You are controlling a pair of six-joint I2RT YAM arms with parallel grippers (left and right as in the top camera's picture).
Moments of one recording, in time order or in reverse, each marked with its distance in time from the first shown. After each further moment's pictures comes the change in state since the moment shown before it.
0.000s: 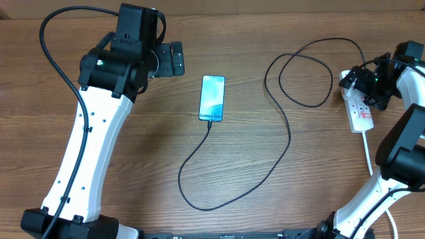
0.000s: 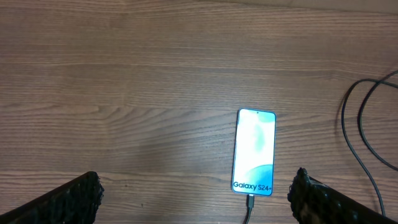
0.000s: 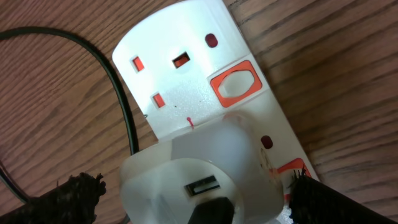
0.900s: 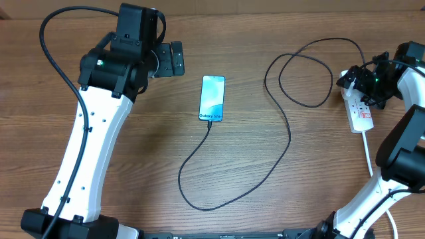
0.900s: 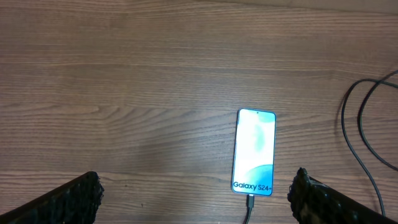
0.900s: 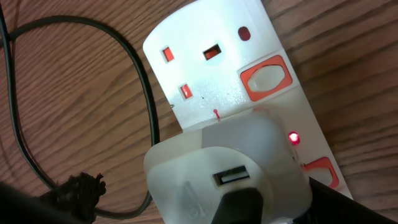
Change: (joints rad) left arm 0.000 0.000 0.000 0.000 0.000 0.000; right arm -0.004 -0.010 -0.008 -0.004 -0.071 -0.040
